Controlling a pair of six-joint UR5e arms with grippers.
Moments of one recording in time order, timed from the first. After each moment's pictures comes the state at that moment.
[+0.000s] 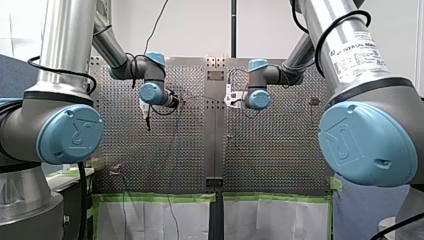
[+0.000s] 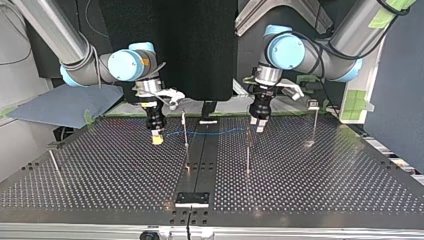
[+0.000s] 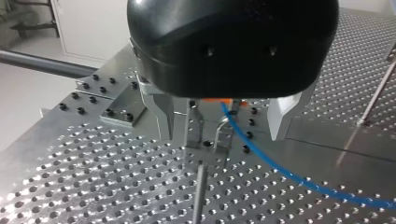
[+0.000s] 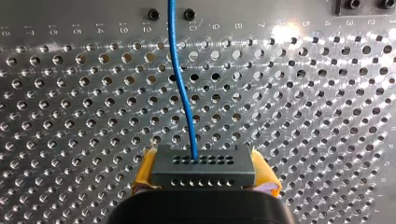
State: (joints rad) left arm -0.27 -1.70 -1.97 -2.62 -1.67 -1.82; right arm 2.12 -1.10 1.55 -0.54 1.61 1.60
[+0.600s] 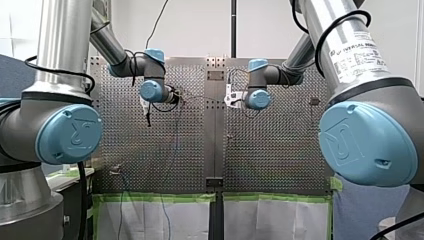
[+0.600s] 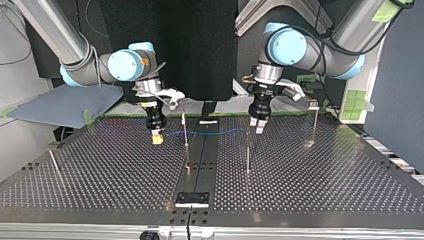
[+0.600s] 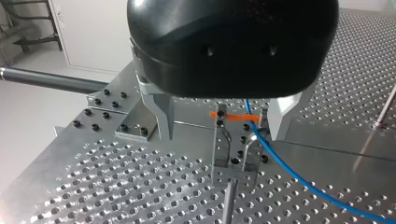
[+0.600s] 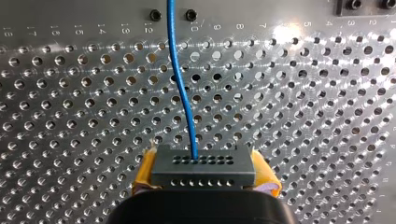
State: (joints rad) left arm -0.28 -1.67 -1.98 -2.59 -1.68 -1.79; right arm 2.12 -1.10 1.55 -0.53 1.61 1.60
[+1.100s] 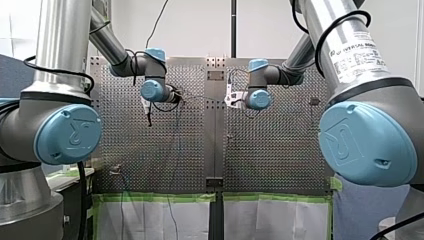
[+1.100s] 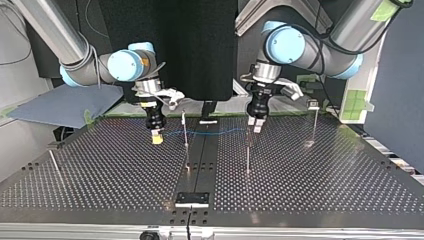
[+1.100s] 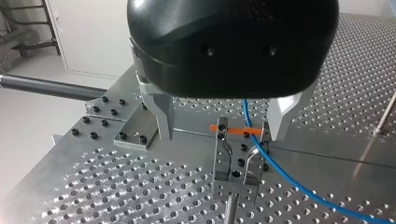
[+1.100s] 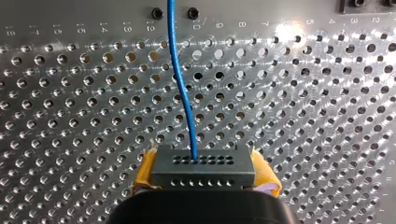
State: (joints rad) left arm -0.29 -1.67 -1.98 -2.59 -1.68 -1.79; right arm 2.12 -1.10 1.55 -0.53 1.60 1.60
